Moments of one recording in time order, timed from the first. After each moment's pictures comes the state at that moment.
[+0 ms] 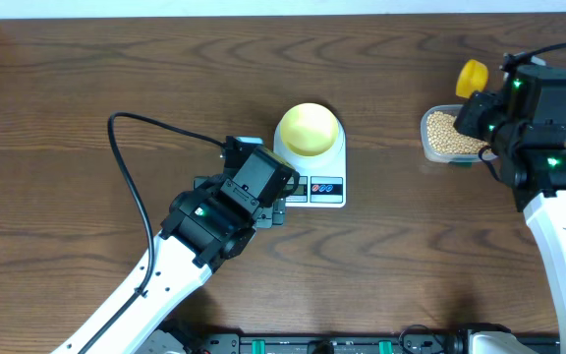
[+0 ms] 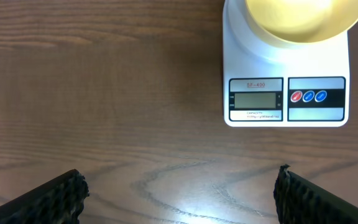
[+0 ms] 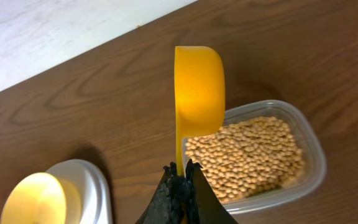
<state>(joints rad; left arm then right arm) -0.68 1.23 1.13 -1.05 -0.37 -0.54 0.00 1.31 1.15 -0.53 -0.03 0.35</state>
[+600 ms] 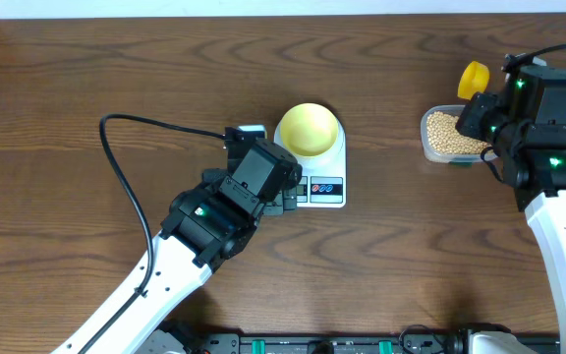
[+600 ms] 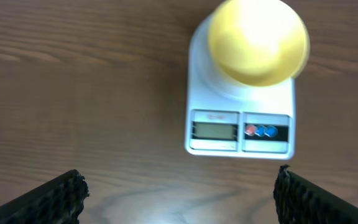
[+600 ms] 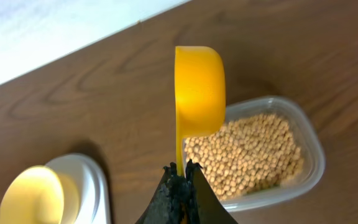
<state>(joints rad) -0.68 1.23 1.13 -0.92 -0.31 -0.61 -0.01 1.31 1.15 -0.55 -0.05 0.34</state>
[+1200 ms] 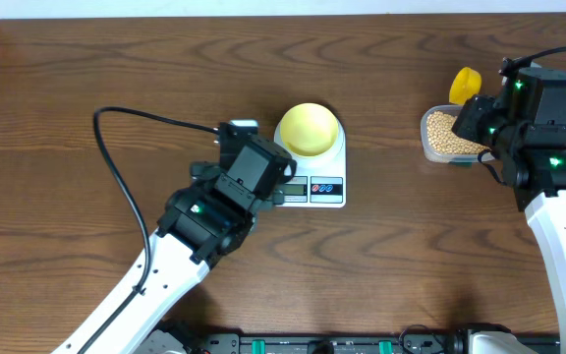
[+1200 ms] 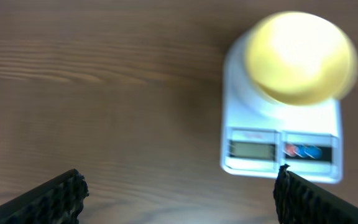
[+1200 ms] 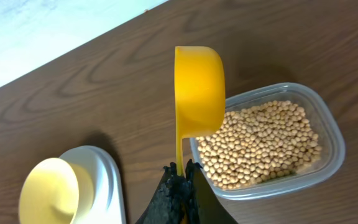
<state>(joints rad) -0.64 1.23 1.13 -0.92 -0.45 -0.53 -0.01 1.31 1.15 -0.56 -0.08 0.38</state>
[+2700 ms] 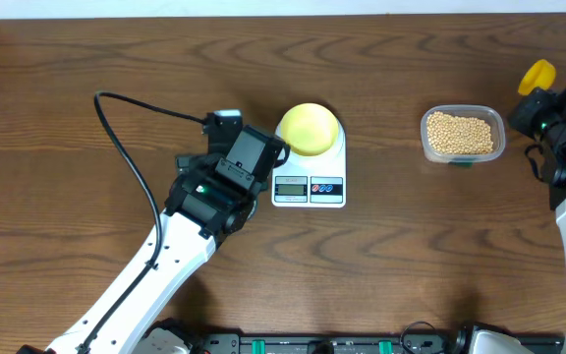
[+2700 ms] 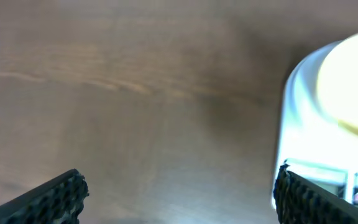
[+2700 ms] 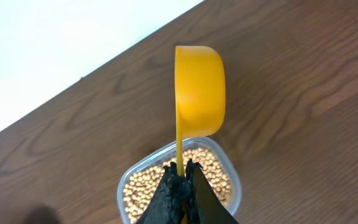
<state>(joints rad) -0.57 1.30 1.12 -0.86 -0.58 -0.51 -0.23 1.31 1.15 -0.48 0.00 0.35</state>
